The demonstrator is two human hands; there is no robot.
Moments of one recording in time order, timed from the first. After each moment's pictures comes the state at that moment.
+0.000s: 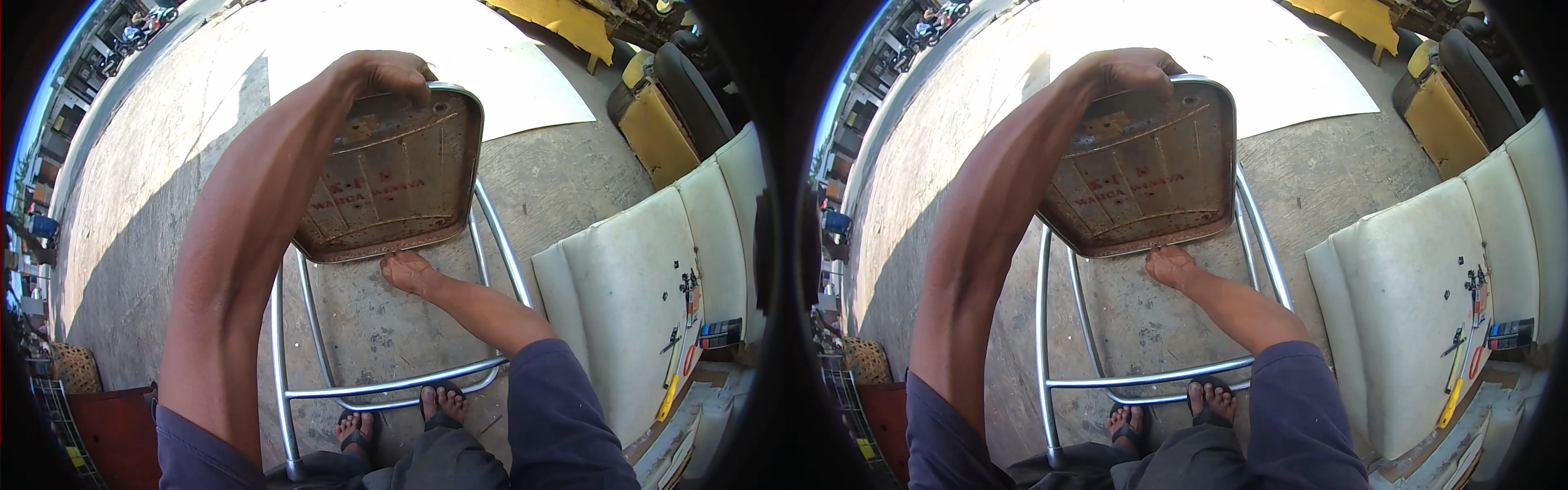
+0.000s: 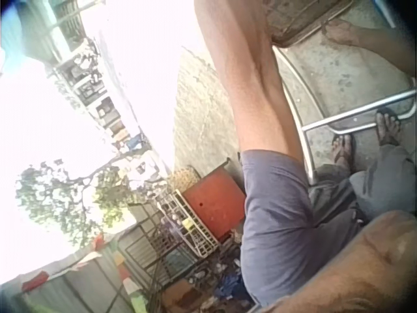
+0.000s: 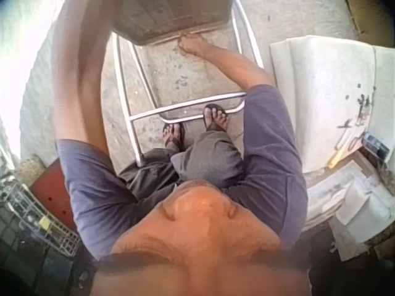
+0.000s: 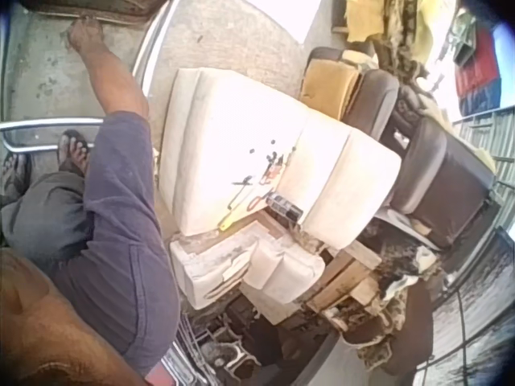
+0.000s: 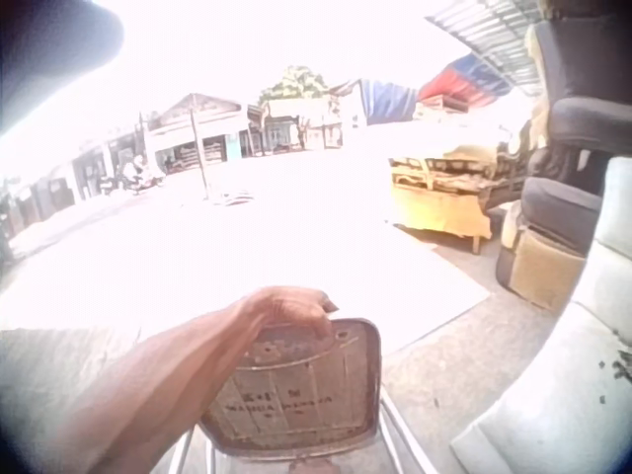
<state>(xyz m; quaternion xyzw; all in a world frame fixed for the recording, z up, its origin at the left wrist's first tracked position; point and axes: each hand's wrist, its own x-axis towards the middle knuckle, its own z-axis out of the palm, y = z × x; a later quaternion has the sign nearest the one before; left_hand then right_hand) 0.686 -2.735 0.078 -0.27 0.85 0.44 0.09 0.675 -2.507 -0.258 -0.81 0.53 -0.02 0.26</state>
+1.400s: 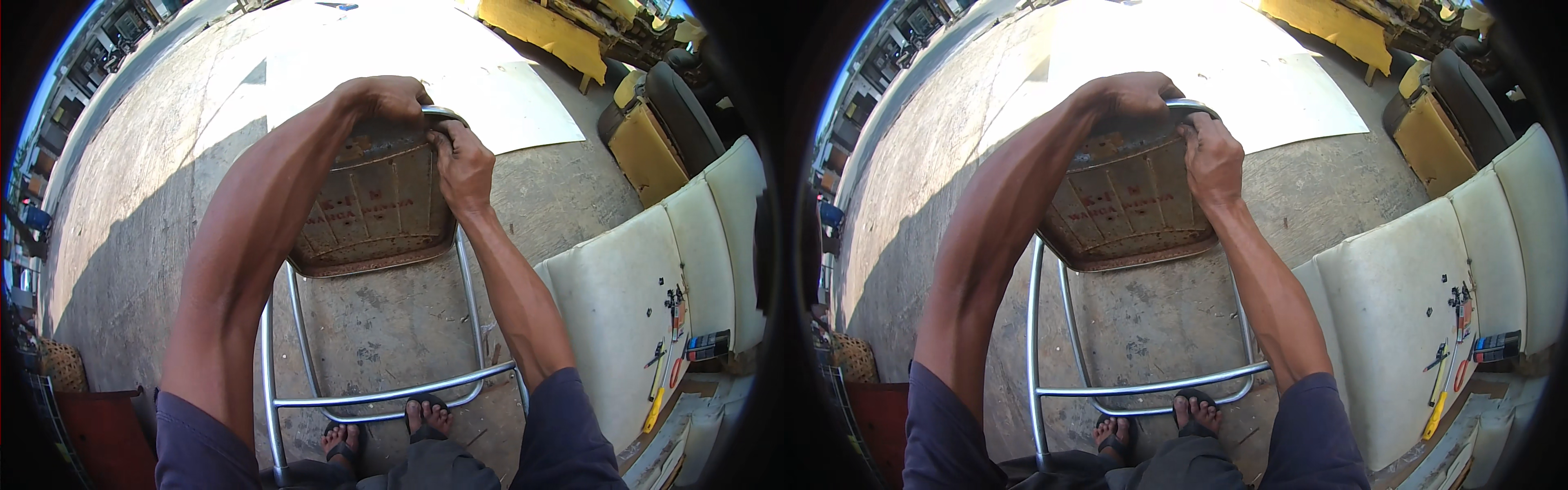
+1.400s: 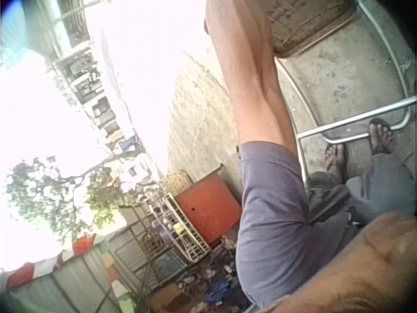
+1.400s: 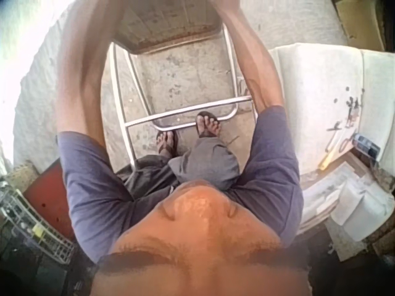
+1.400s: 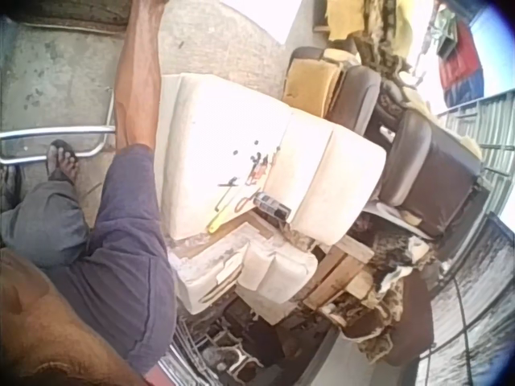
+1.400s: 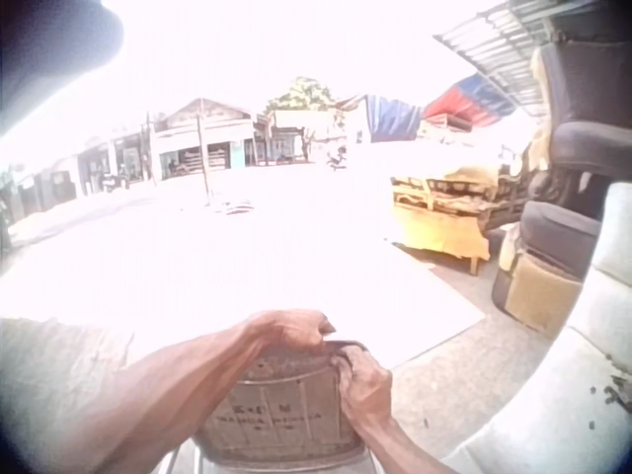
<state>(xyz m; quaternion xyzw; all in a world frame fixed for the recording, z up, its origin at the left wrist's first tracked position) 0.692 -2.728 0.083 -0.29 0.89 0.34 0.07 0.581 -2.594 -0.026 -0.58 0.61 -0.54 -0.02</state>
